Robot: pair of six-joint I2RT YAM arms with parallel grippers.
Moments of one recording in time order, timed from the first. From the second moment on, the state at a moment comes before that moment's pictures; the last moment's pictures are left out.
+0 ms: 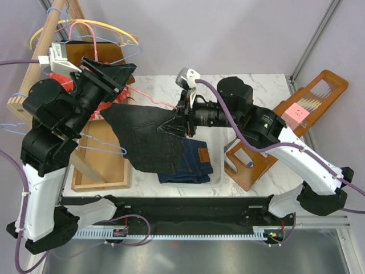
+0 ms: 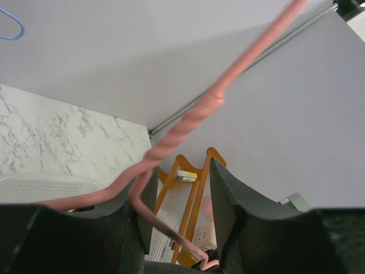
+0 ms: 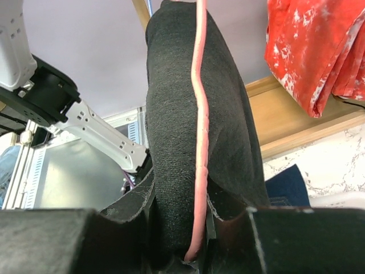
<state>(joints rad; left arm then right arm) -0.54 1.10 1.91 -0.69 -0.16 -0.84 0.98 1.43 1.85 -0.51 -0.42 0.20</state>
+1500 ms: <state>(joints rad) -0.54 1.07 1.83 -0.62 0.16 -1.11 1.01 1.06 1.39 -0.42 -0.29 0.10</state>
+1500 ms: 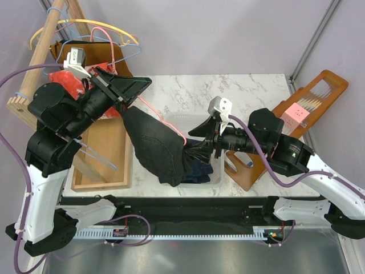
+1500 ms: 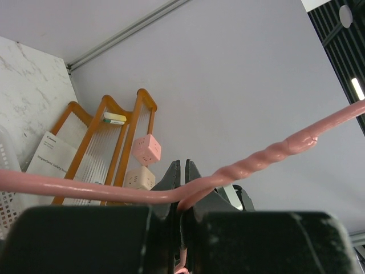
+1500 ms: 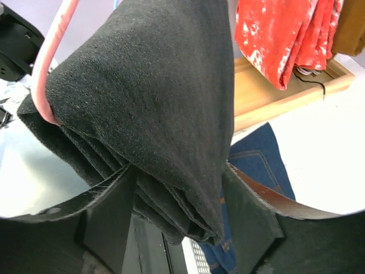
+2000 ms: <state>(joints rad) -0.54 1.05 1.77 -0.61 0.17 -1.14 1.04 1.07 1.25 -0.15 -0.25 0.16</state>
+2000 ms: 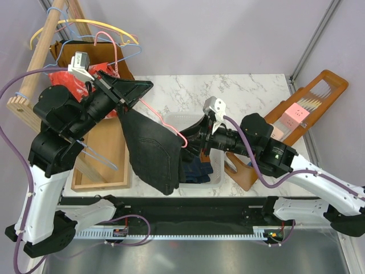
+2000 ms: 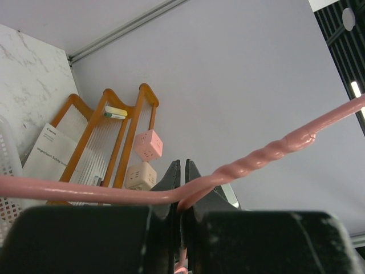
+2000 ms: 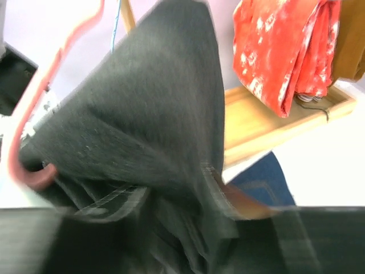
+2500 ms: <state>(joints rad) -0.54 0.98 1.67 -0.56 0.16 -1.16 1.04 1.06 1.31 -0.08 0.00 0.21</state>
